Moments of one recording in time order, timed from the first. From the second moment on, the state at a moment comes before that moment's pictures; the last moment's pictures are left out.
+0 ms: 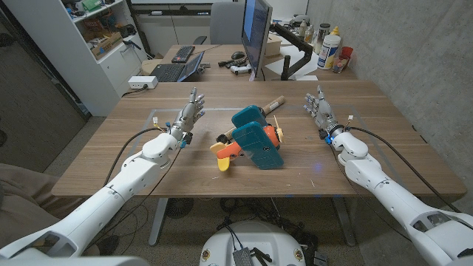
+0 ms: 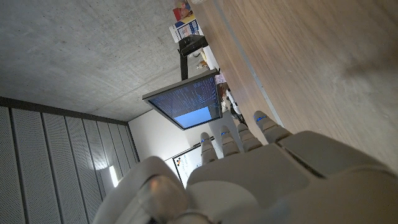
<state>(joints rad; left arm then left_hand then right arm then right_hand) 0.93 0.66 0.39 -1.61 -0.57 -0.02 0.15 0.14 0.04 -0.31 0.13 0.50 0.04 -0.21 0.19 0.19 0.02 -0.08 0.19 0.18 -0.04 -0.04 0.18 0.17 0.05 0.02 0.19 0.18 -0.77 -0.49 -0.39 -1.14 0.64 0.36 0.14 0.03 0.07 -0.10 0.11 0.31 0.03 0.08 0.18 0.18 0.04 0.07 0.20 0.18 -0.07 0.00 0.17 0.18 0.01 0.03 0.19 0.18</state>
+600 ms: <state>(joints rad) 0.98 0.68 0.40 -1.69 -0.47 -0.06 0.19 0.14 0.04 -0.31 0.12 0.50 0.06 -0.21 0.20 0.19 0.05 -0.09 0.20 0.18 -0.02 -0.03 0.19 0.17 0.10 -0.01 0.20 0.18 -0.74 -0.49 -0.40 -1.08 0.62 0.37 0.16 0.03 0.08 -0.10 0.11 0.31 0.03 0.08 0.18 0.18 0.03 0.06 0.20 0.18 -0.08 0.00 0.17 0.18 0.01 0.03 0.19 0.18</state>
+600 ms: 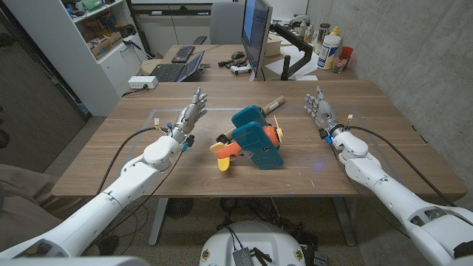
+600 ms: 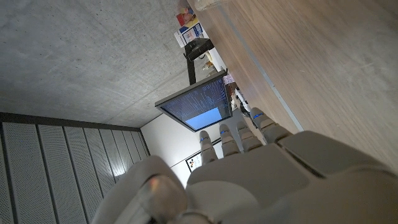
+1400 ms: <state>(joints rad) 1.08 0.74 0.39 -1.85 -0.36 -0.01 0.27 0.15 0.03 -0.32 0.12 0.50 0.07 -0.22 0.20 0.19 0.07 -0.09 0.21 0.18 0.00 -0.03 0.19 0.17 0.14 -0.03 0.21 0.17 -0.71 -0.47 -0.41 -1.00 0.60 0.41 0.19 0.03 0.08 -0.11 0.11 0.31 0.03 0.08 0.18 0.18 0.03 0.07 0.20 0.18 -0.08 0.00 0.17 0.18 0.01 0.03 0.19 0.18</state>
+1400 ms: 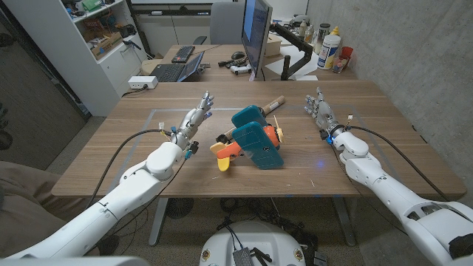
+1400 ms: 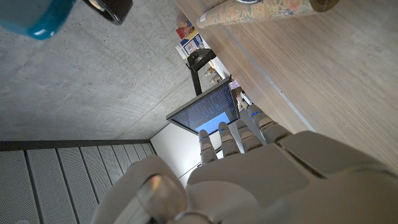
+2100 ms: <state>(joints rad) 1.16 0.81 0.37 -1.96 -0.27 0.06 0.32 0.15 0.03 -0.32 0.12 0.50 0.07 -0.22 0.20 0.19 0.07 -0.09 0.21 0.18 0.00 -0.03 0.19 0.17 0.14 -0.03 0.21 0.17 -0.69 -0.46 -0.43 -0.98 0.55 0.43 0.12 0.03 0.08 -0.11 0.11 0.31 0.02 0.07 0.18 0.18 0.03 0.07 0.20 0.18 -0.08 0.00 0.18 0.18 0.01 0.03 0.19 0.18</state>
